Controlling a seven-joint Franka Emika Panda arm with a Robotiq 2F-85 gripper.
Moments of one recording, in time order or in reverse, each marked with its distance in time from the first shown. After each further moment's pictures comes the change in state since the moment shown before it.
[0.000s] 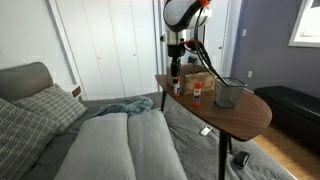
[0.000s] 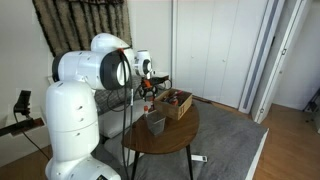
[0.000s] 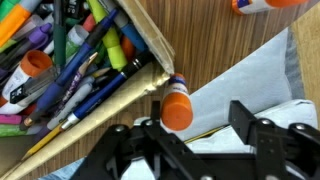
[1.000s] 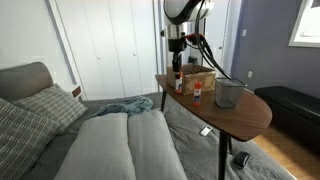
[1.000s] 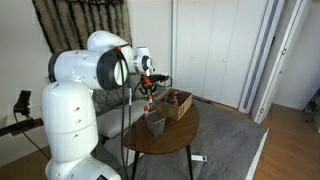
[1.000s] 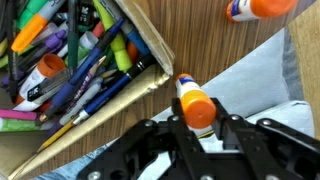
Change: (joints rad) arm 0.001 -0.034 0.001 0.020 -0.009 -0.060 0.003
